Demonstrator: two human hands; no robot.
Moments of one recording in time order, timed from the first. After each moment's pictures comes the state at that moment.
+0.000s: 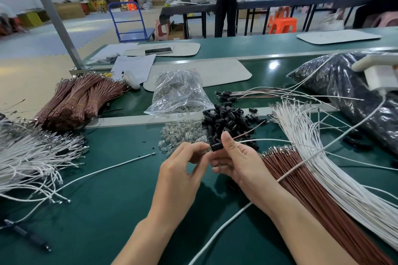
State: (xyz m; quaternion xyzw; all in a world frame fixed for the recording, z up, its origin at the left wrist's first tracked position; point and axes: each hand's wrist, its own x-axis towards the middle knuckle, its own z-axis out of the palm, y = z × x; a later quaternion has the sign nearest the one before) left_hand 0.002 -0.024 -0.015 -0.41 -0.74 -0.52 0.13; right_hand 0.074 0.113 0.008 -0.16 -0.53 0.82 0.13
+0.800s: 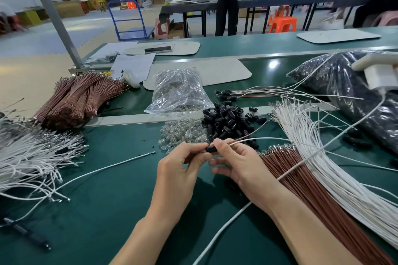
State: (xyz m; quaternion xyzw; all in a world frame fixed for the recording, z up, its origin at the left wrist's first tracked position) left_hand -0.001 -0.024 -0.017 -0.35 -0.74 -0.57 0.05; right_hand 0.076 0.113 0.006 -0.14 -0.52 0.83 0.13
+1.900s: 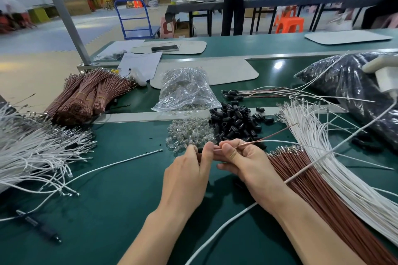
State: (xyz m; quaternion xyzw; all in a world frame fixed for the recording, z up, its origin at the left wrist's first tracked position) left_hand 0.005 -0.021 -0.008 -0.28 -0.89 -0.36 0.03; right_hand 0.074 0.113 -0.003 -0.10 -0.54 0.82 0.15
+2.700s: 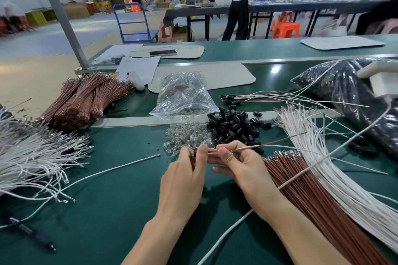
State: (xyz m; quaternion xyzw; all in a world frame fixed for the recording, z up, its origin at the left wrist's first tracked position) left_hand 0.005 -0.024 -0.012 -0.26 -0.86 -0.44 0.02; right_hand 0.075 0.105 0.000 -0.10 -0.57 0.80 0.19
